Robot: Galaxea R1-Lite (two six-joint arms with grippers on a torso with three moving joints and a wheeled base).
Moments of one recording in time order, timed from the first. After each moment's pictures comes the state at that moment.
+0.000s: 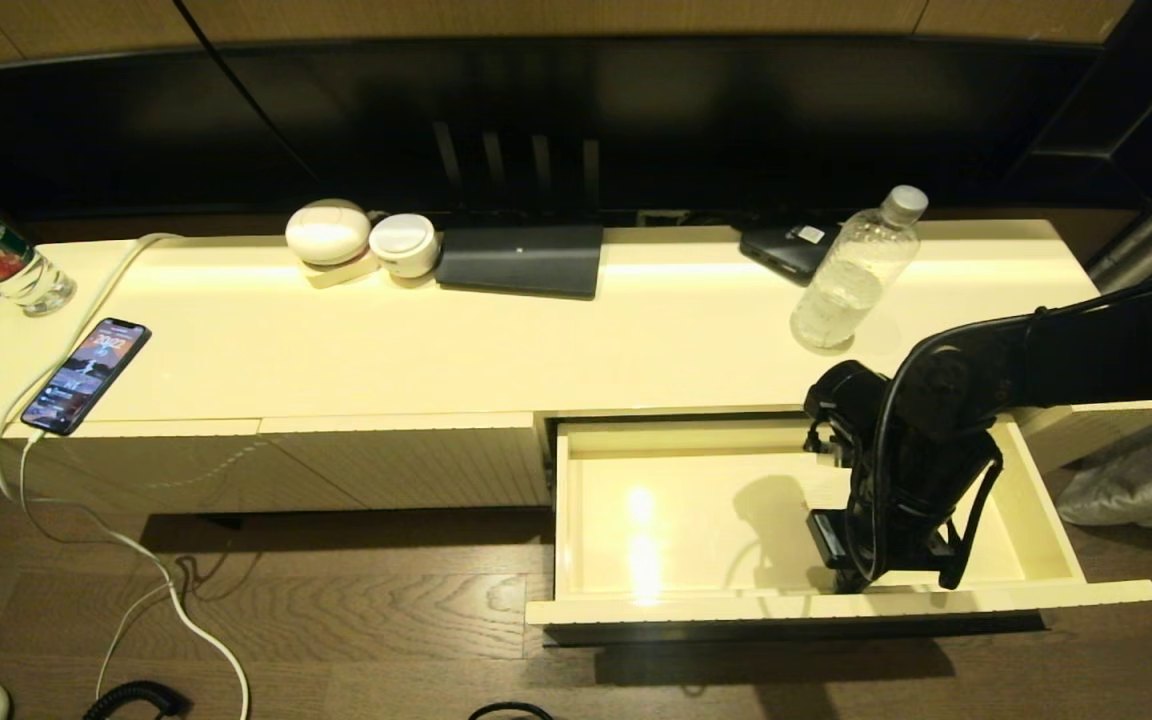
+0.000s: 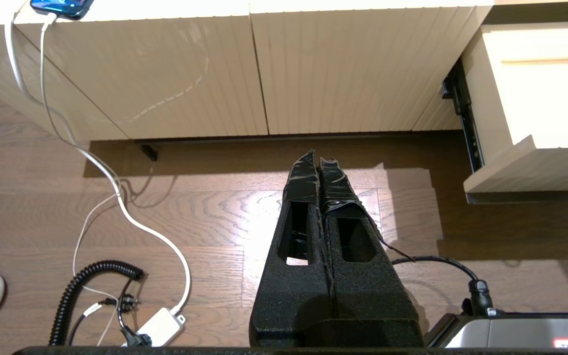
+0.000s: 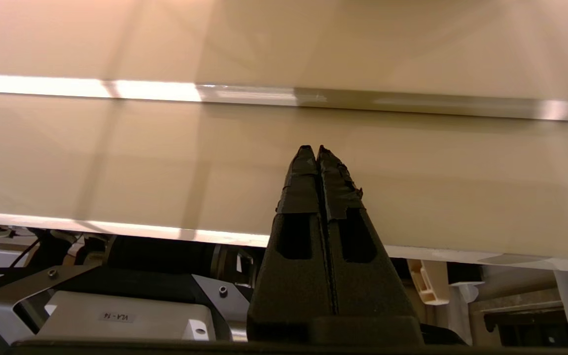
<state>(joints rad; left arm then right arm) 0.00 0.00 0.00 0.00 0.00 0.01 0.33 2.09 -1.46 0.86 0.06 0.36</state>
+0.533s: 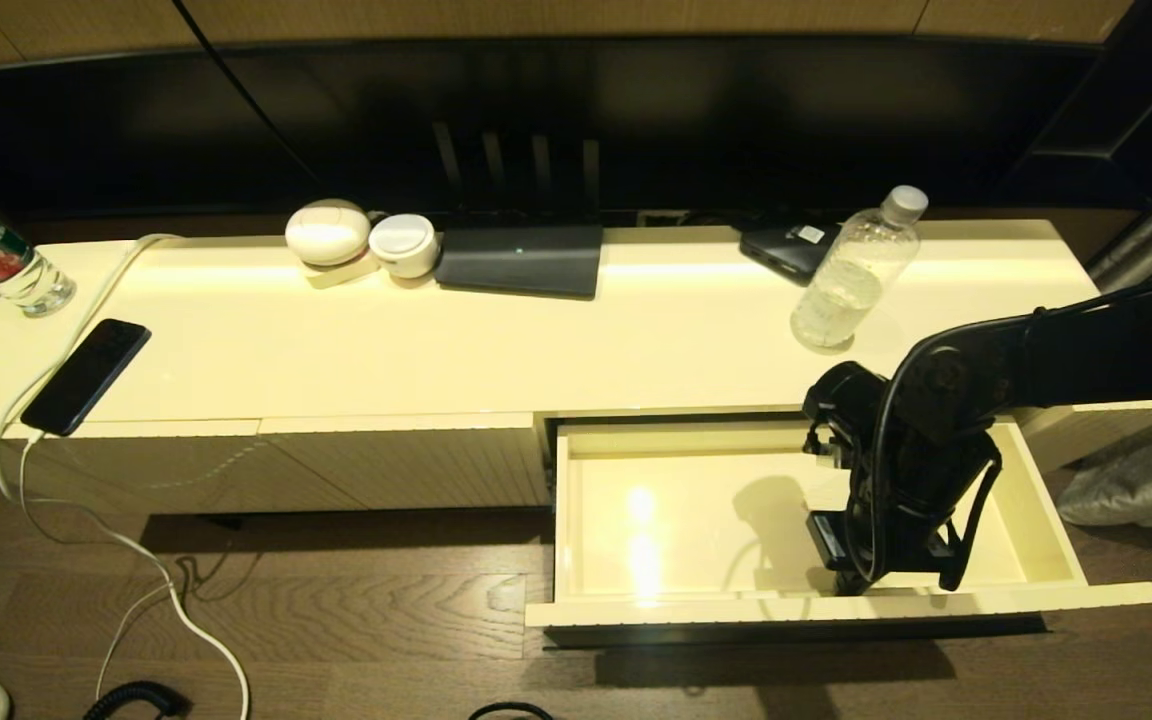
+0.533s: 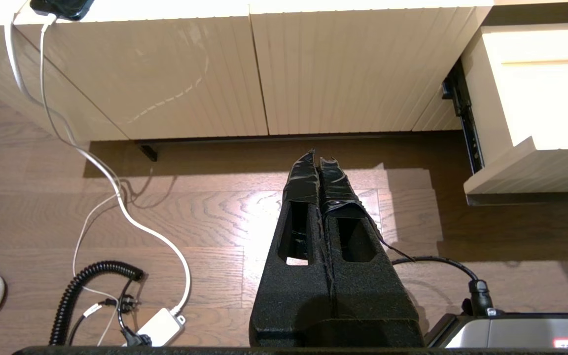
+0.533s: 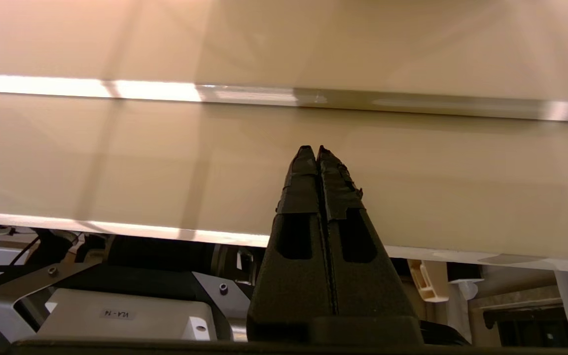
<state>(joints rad) 0.00 0.00 0.00 0.00 0.00 0.01 0.33 2.09 -1.46 0.85 0.06 0.36</state>
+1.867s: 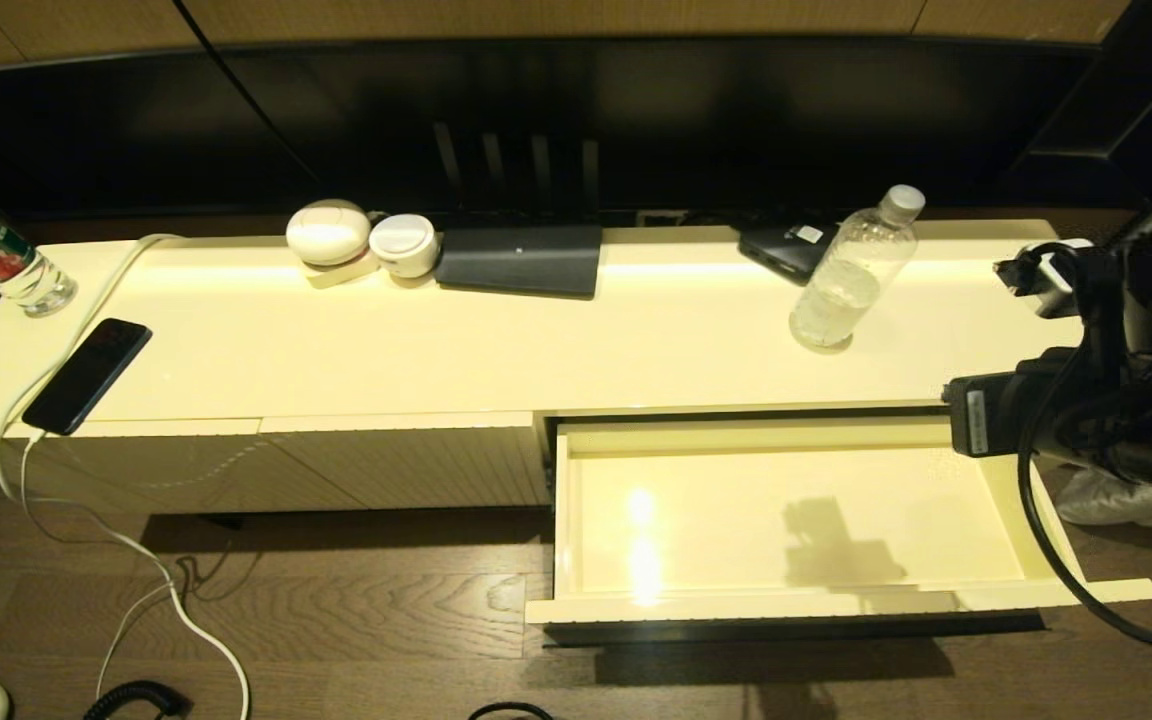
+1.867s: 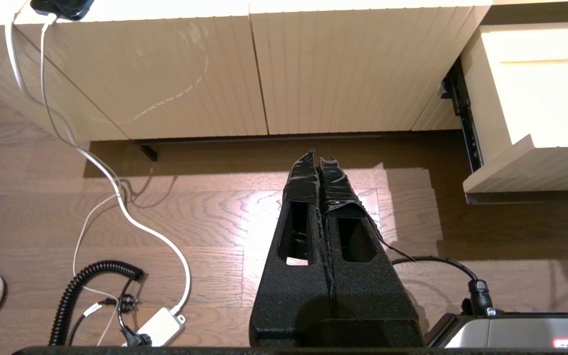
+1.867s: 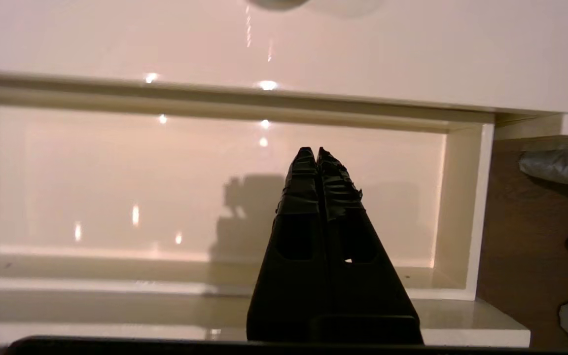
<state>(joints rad) 0.00 0.00 0.00 0.00 0.00 0.01 0.33 1.46 -0.94 -0.10 -0.36 0.08</state>
